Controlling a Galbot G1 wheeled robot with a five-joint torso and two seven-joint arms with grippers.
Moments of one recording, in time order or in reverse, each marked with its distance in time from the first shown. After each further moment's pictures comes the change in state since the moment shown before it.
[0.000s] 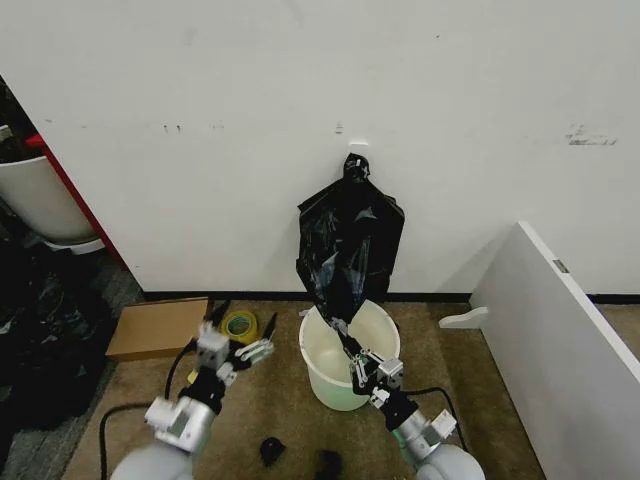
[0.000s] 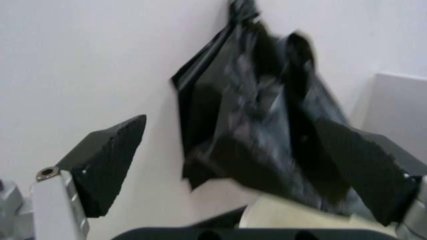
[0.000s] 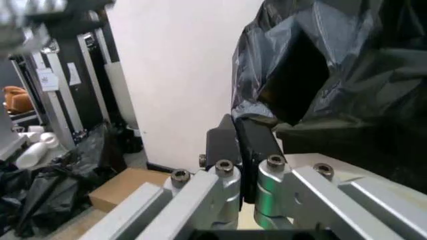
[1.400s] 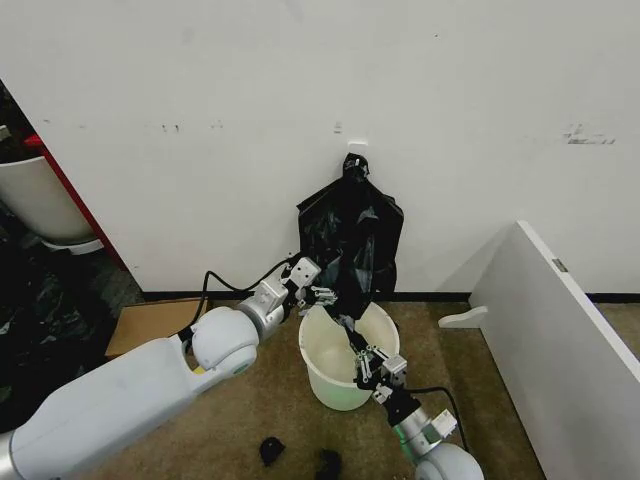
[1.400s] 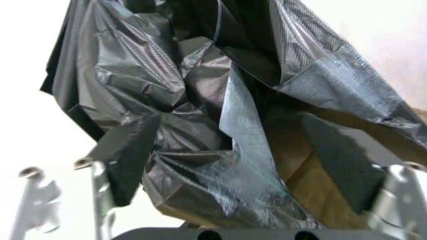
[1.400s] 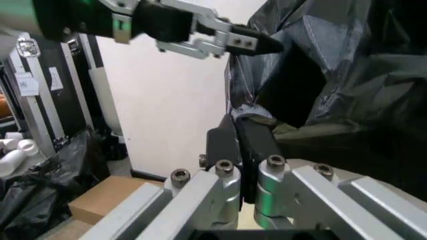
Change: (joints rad) left arm -0.942 0.077 0.732 0.240 -0.184 0.463 -0.137; right arm -0.002 0.051 0.037 -0.020 -0.033 0.025 -0.001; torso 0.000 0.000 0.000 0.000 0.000
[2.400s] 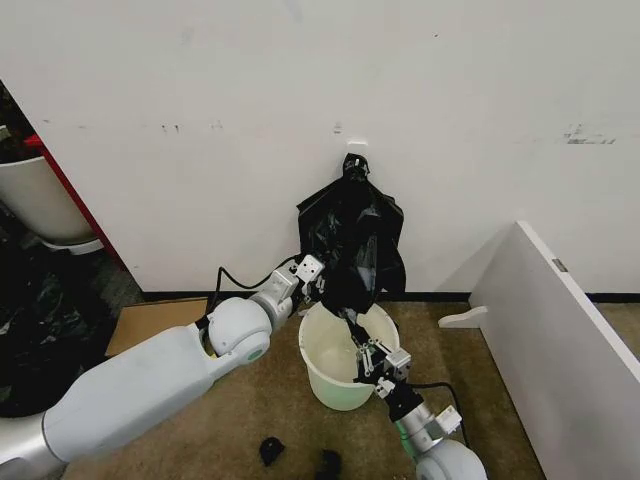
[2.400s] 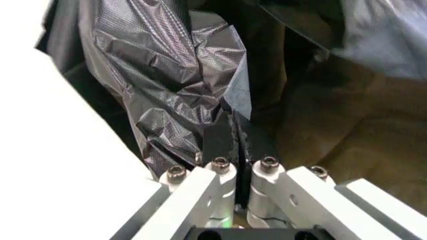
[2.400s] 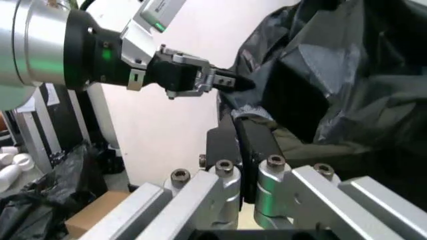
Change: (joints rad) left arm 0.015 -0.042 -0.038 0.046 -0.084 0.031 -0.052; right arm -0.005 -0.007 0.007 0.057 0.026 -0.021 0.026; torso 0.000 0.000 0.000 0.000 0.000
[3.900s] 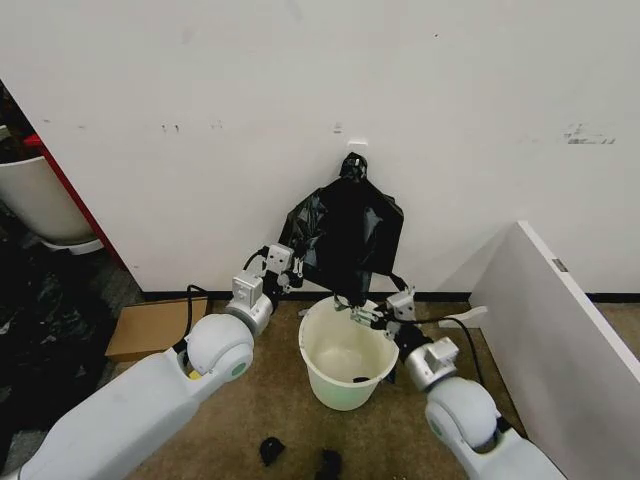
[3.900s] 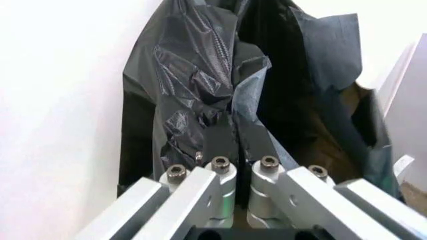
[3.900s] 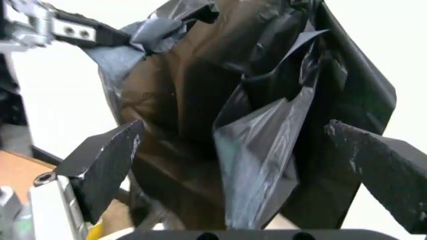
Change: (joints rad) left arm 0.222 -0.016 -0.218 -0.077 0.013 -0.164 -0.076; right arm 0.285 -0.187 -0.116 0.071 -0.114 -0.362 0.345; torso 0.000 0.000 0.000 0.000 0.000
